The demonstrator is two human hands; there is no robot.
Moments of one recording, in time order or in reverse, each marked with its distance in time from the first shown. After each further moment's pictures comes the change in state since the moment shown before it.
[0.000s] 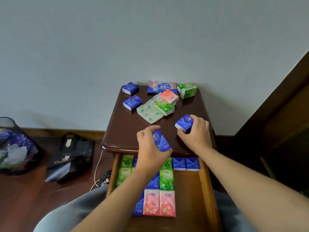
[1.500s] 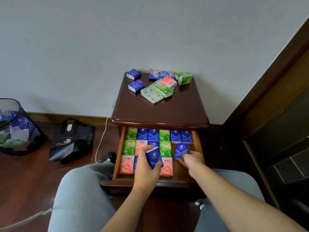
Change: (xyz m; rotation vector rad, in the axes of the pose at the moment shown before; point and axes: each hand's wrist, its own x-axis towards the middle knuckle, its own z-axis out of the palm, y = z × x) left_hand -0.160 -0.048 -0.018 -0.295 0.001 -0.276; right_hand -0.176 0.034 0.041 0.707 -0.119 0.972
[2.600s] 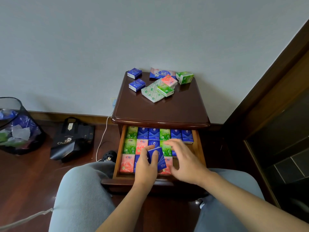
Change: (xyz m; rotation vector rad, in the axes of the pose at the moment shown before) left_hand 0.008 0.002 0.002 0.028 0.015 -0.086; right_hand -0.071 -0.026 -0.042 -0.770 -0.556 -1.210
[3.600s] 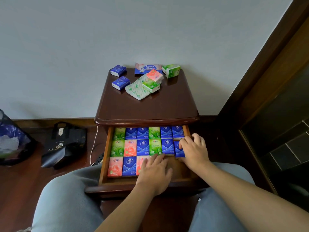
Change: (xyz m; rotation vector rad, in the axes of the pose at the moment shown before) left_hand 0.014 -0.028 0.052 1.204 -0.480 0.286; right_hand 0.000 0.064 -0.015 -0.684 -0.059 0.409
